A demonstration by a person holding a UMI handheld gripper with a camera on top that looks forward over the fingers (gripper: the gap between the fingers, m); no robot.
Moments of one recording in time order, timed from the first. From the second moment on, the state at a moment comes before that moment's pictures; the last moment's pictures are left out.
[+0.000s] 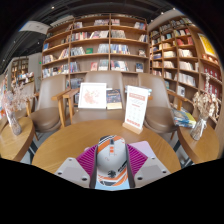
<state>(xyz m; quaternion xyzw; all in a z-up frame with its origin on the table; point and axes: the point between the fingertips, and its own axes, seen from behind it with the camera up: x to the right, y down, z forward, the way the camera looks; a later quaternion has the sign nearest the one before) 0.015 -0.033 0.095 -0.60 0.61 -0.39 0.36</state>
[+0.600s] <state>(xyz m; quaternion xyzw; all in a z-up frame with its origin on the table) -0.005 -0.073 0.043 -0.59 0.65 -0.37 0.31</state>
